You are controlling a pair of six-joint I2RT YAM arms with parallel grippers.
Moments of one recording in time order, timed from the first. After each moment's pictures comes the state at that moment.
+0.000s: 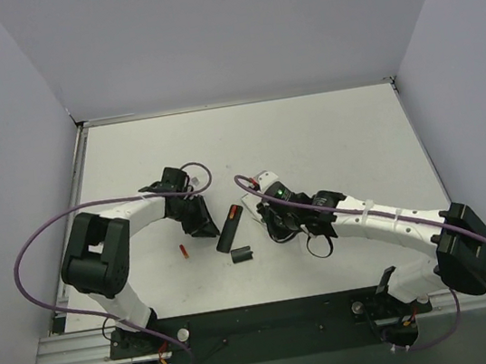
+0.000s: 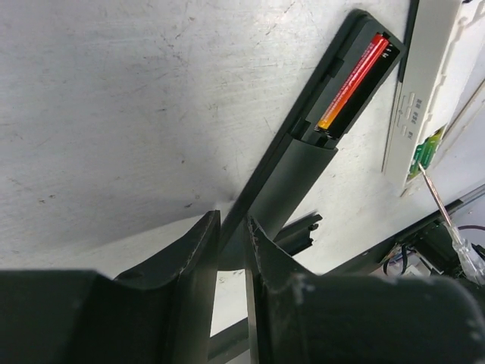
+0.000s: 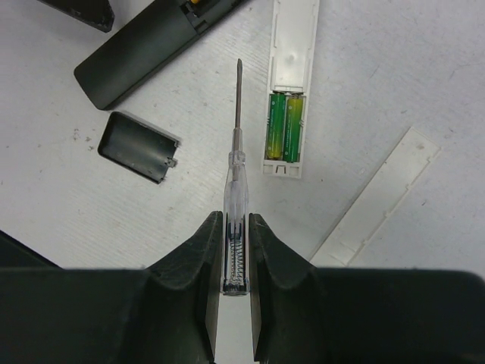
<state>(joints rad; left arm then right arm) -0.36 1.72 0.94 -0.47 0.43 -0.59 0.94 1.35 0.87 -0.44 0.18 0.35</state>
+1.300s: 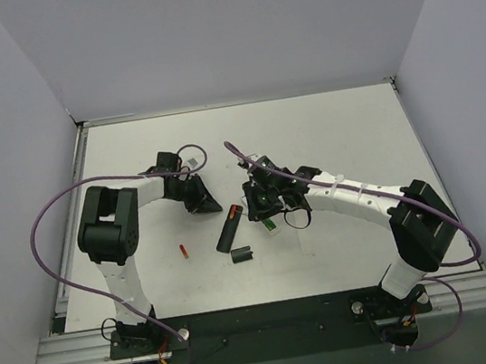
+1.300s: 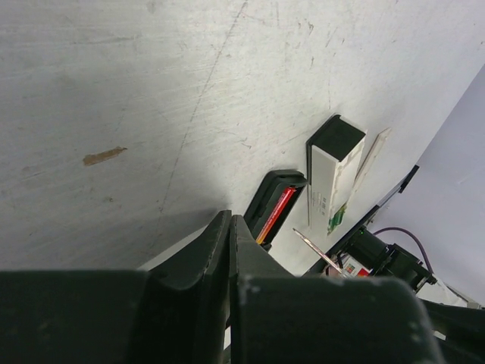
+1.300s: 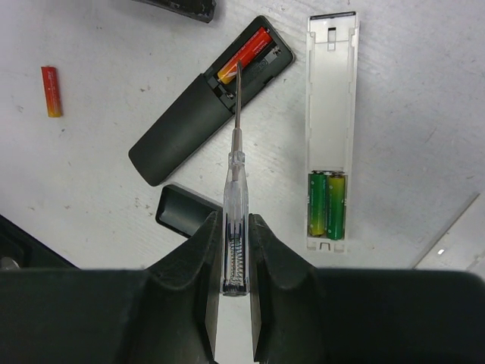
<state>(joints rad) -0.25 1.99 1.16 -0.33 0.66 -0.61 0.81 1.60 1.10 -0.41 -0.03 0.43</state>
